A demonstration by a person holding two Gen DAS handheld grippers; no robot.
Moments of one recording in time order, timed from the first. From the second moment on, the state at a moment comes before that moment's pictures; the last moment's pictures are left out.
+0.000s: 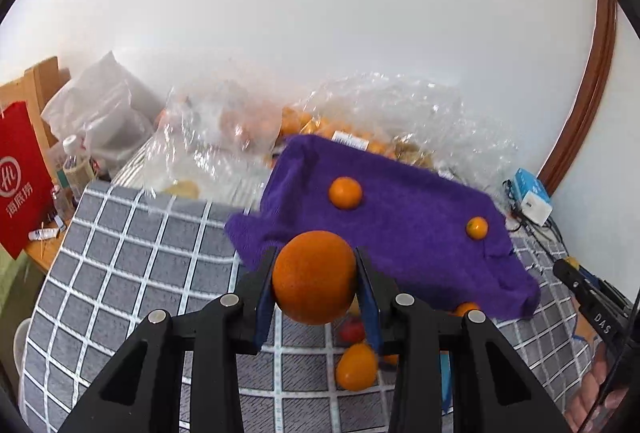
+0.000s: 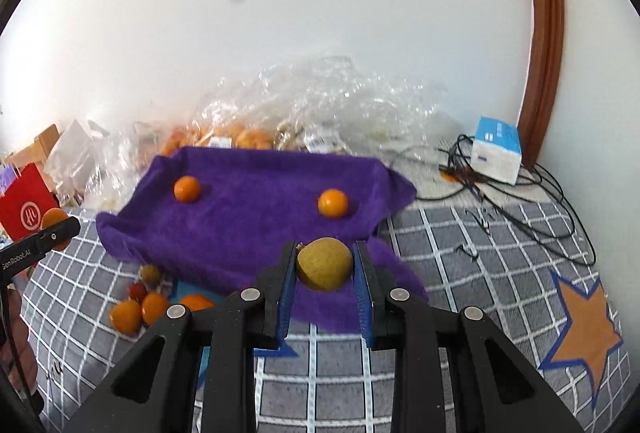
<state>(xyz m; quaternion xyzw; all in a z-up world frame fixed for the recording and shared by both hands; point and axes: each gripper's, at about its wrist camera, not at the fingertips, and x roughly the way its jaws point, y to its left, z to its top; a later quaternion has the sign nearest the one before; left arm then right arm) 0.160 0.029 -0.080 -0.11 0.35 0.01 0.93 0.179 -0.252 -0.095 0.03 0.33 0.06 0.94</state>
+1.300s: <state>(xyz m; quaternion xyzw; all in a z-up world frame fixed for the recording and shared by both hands) 0.293 0.004 -0.149 -0.09 0.44 0.00 0.89 0.297 -0.238 -0.170 0.01 0.42 0.05 0.90</state>
